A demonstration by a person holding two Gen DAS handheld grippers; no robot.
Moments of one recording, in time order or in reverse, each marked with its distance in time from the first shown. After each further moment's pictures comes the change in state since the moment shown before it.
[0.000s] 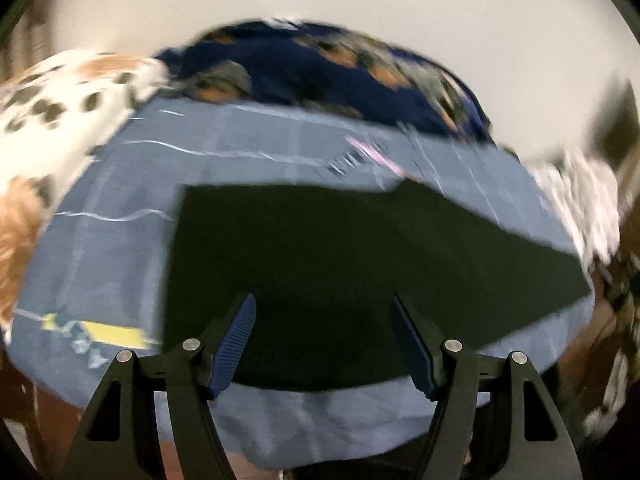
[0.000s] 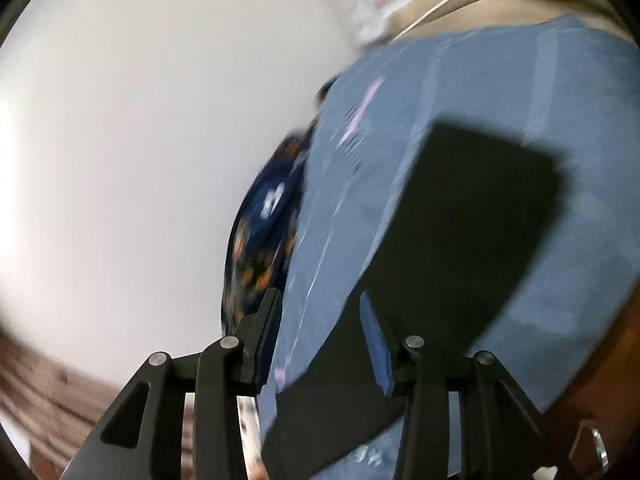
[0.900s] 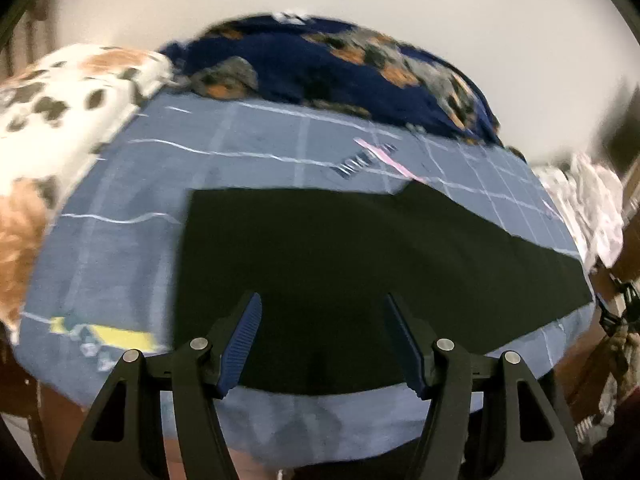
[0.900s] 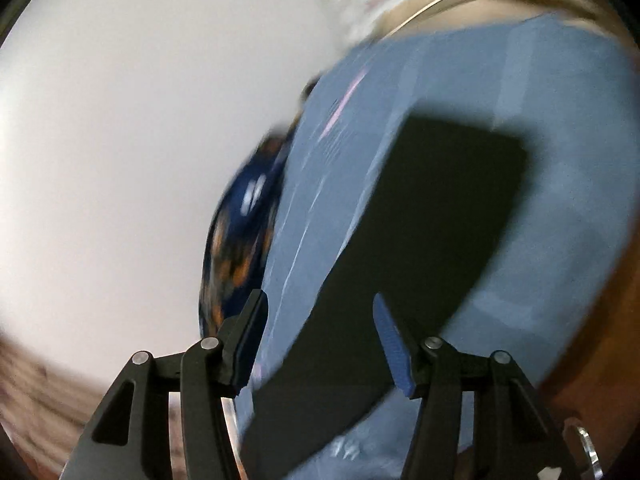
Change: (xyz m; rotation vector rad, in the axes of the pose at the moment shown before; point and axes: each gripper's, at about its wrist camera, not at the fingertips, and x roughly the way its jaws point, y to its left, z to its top) left arm 0.018 -0.018 0.012 0.020 0.076 -0.003; right arm -0.034 -0.042 -0.003 0.070 -0.119 -0.077
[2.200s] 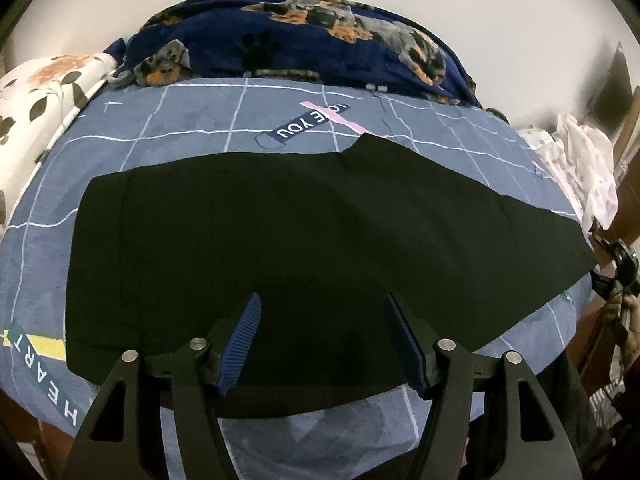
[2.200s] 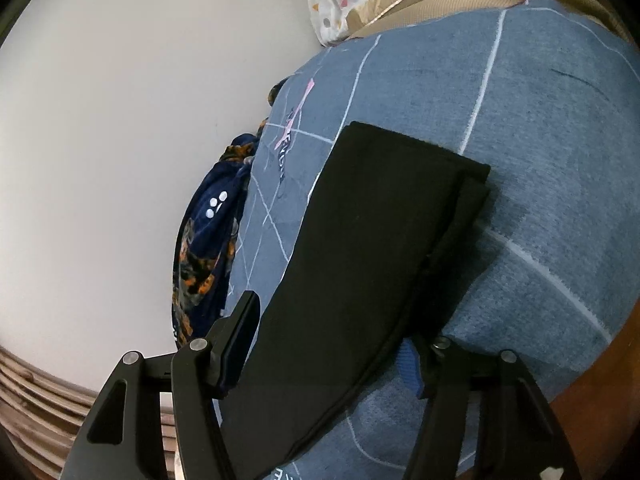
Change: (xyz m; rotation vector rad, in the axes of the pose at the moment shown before) left arm 0.051 -0.050 -0.012 0.096 0.035 -0.022; right arm 0.028 -0.029 0.029 -0.052 0.073 -0.077
